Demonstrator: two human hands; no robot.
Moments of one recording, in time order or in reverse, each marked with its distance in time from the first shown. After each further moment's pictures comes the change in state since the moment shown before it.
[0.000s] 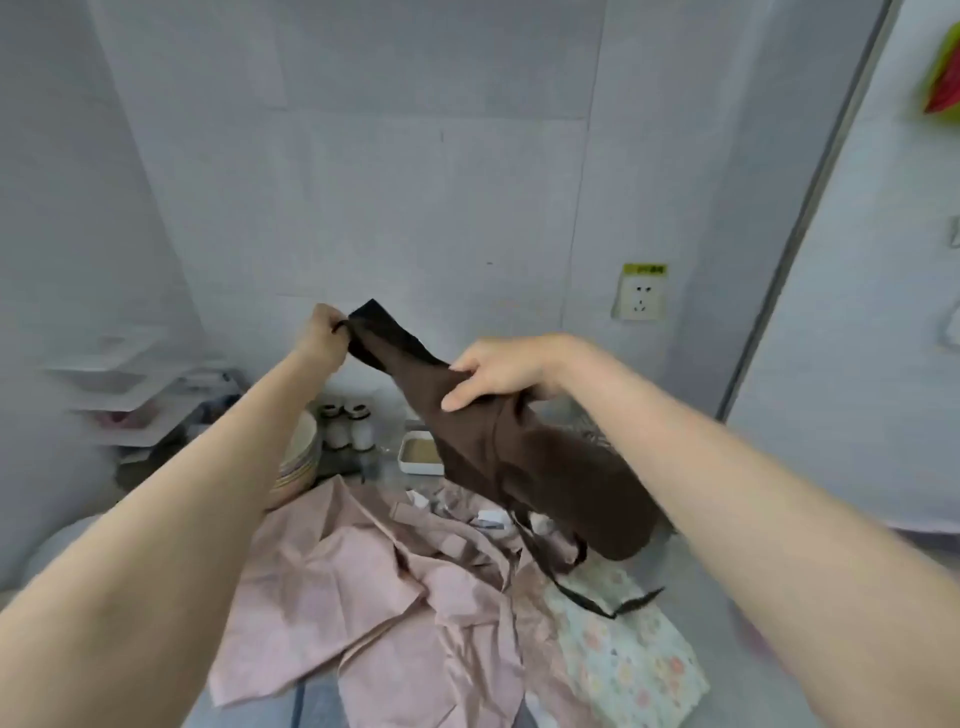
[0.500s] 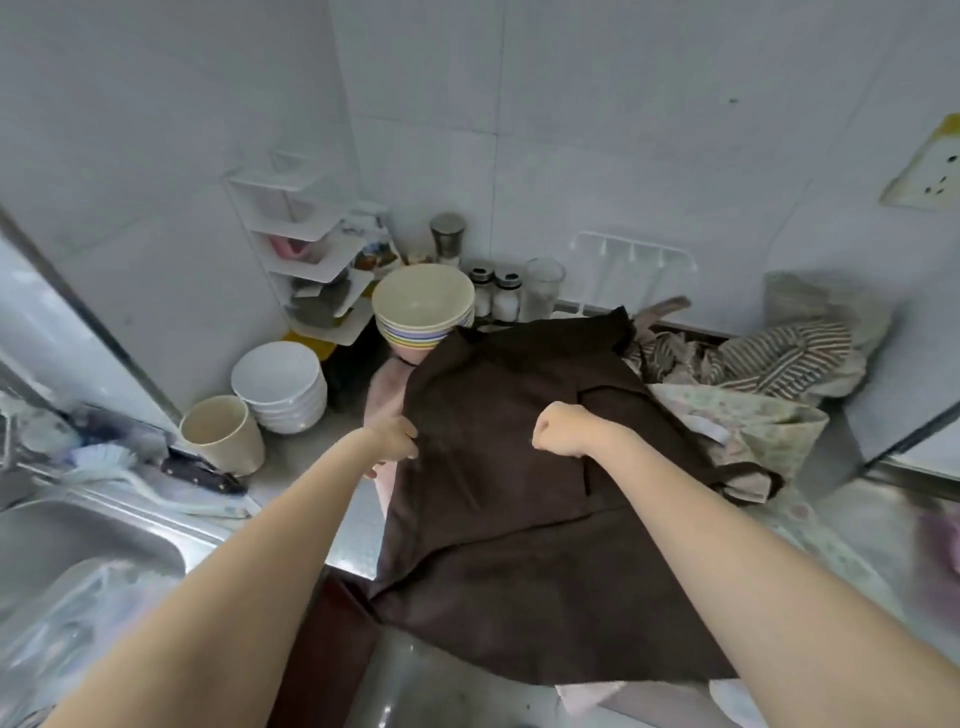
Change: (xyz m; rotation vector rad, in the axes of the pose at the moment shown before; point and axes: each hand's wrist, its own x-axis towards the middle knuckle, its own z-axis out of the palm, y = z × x) left_hand -0.125 -0.263 -0.040 0.276 -0.714 -0.739; right_hand 0.164 0.057 0.228 -0.348 -0.096 0.315
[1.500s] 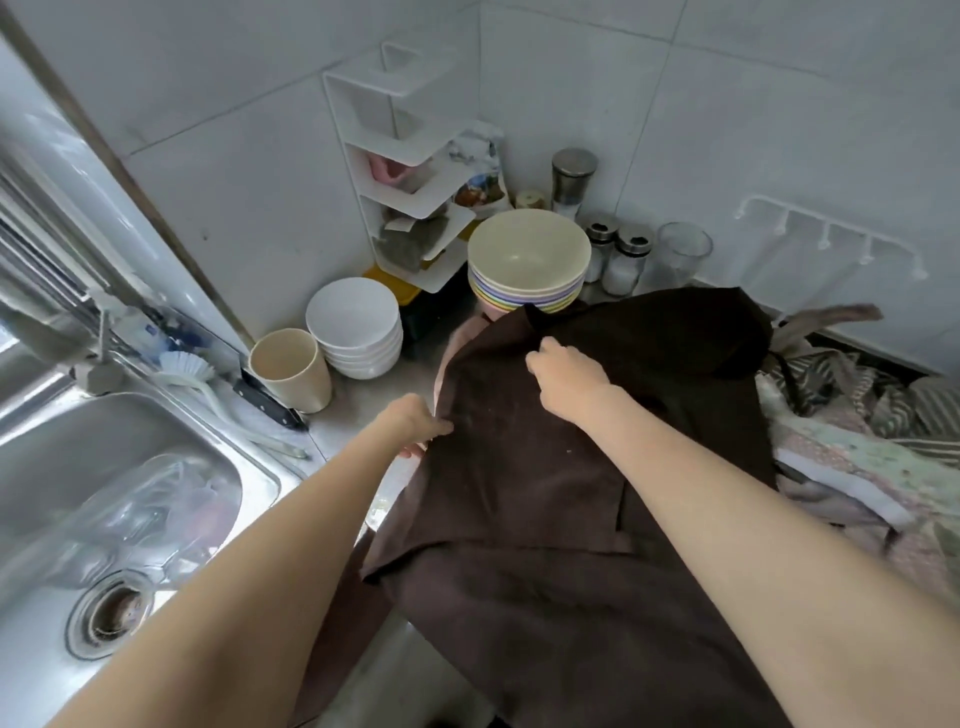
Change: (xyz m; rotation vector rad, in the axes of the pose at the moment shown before) left_hand 0.046 -0.054 -0.014 -0.176 0.137 -0.201; right_hand 0.099 -0.089 0.014 -0.549 0.172 -0.406
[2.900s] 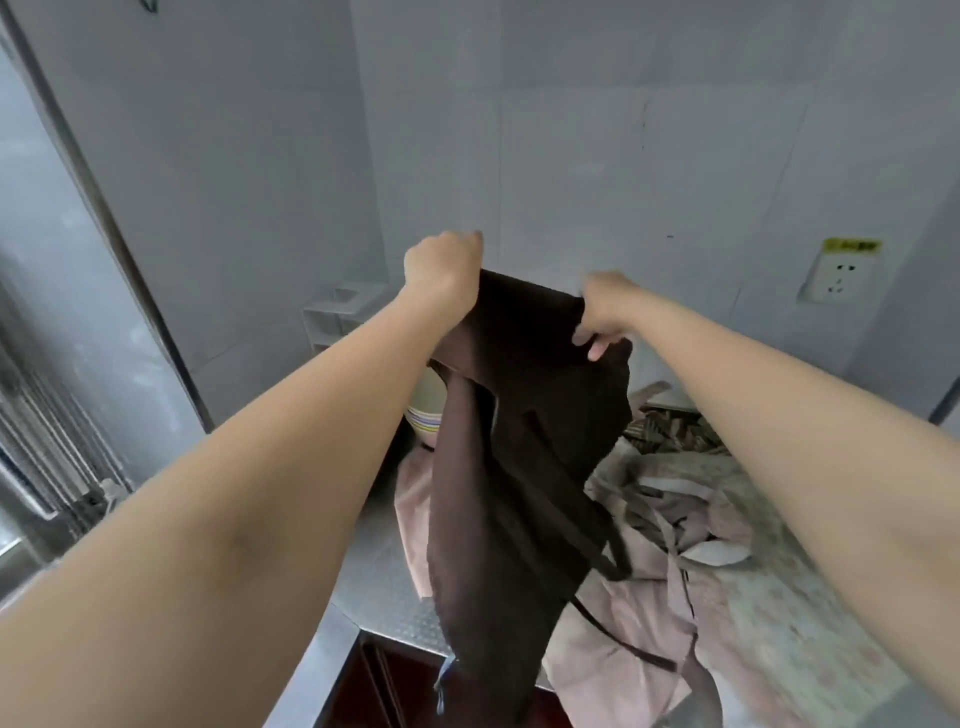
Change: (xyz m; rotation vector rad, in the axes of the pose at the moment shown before) left_hand -0.277 0.180 -0.105 0.641 0.984 0.811; right_hand -0.208 0.043 -0.209 0.478 0.327 0.469
